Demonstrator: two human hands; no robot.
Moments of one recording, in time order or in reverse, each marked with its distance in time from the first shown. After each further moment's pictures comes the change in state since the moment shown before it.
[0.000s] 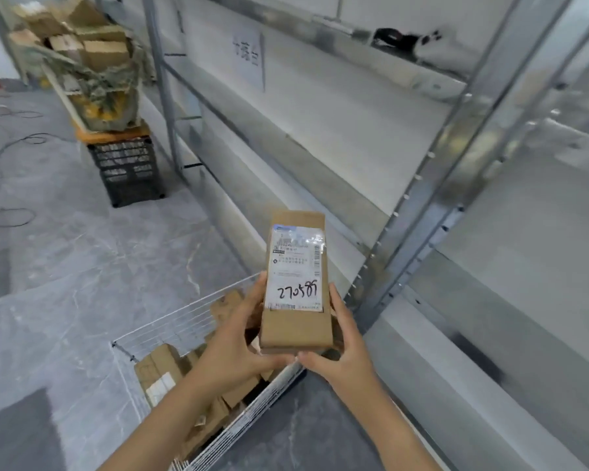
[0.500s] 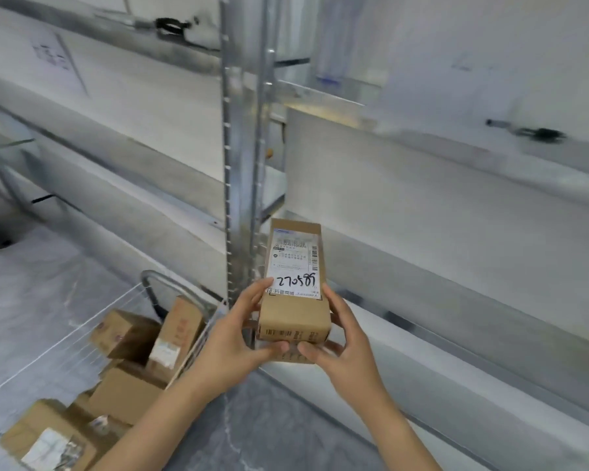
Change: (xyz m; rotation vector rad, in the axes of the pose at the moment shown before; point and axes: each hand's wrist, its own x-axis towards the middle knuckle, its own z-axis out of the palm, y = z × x) left_hand -0.024 0.073 0.208 0.020 -0.291 0.179; right_hand -0.173 0.019 -0.171 0.045 0.451 0.033
